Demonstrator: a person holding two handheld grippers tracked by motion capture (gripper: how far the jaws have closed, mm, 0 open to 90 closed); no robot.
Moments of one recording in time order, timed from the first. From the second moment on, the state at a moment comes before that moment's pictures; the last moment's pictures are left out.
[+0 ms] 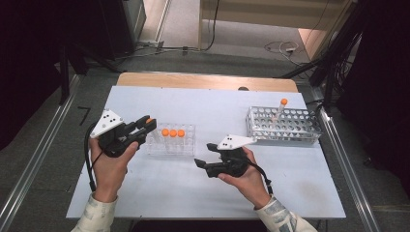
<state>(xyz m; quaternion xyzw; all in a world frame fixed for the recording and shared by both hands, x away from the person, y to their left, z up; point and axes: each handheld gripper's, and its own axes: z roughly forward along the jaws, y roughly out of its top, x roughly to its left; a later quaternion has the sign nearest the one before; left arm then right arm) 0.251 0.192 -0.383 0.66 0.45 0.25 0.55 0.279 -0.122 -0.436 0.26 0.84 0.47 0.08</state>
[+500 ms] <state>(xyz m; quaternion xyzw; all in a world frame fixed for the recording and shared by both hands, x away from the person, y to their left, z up) 0.270 0.186 -0.402 0.67 0.46 0.26 0.53 0.281 -0.128 -0.435 0.27 0.84 0.47 0.08</state>
